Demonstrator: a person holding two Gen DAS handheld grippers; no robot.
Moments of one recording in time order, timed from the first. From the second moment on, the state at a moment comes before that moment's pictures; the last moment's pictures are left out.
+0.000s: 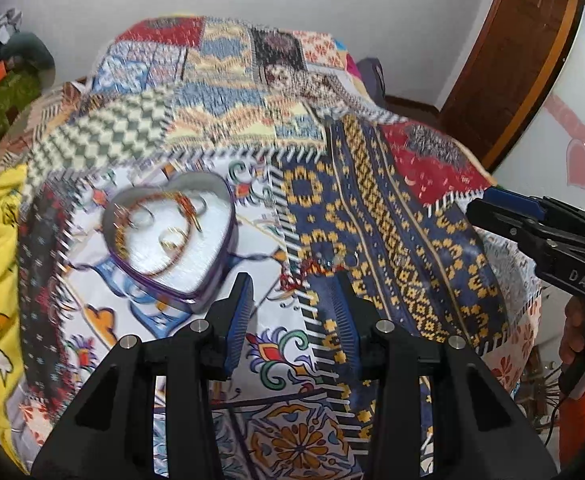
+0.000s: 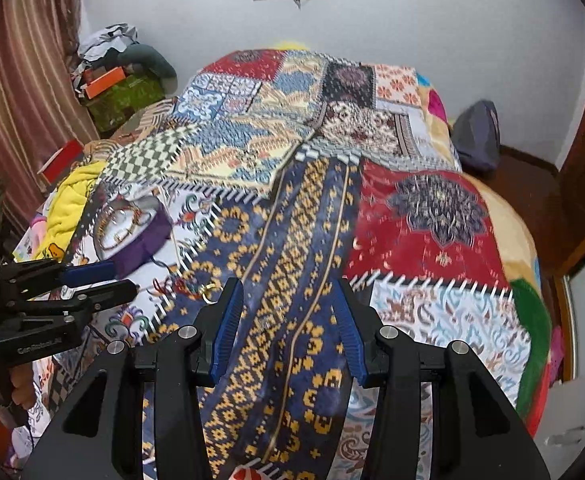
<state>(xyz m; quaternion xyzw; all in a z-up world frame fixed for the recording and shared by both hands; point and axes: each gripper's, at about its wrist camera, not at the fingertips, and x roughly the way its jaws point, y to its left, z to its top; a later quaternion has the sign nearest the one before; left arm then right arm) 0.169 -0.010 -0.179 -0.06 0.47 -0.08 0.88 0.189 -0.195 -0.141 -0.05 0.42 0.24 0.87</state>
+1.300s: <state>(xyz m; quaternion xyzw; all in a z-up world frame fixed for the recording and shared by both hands) 0.206 -0.025 -0.224 -0.07 0.49 -0.10 0.87 0.193 -0.181 -0.188 -0.02 0.48 0.27 0.83</state>
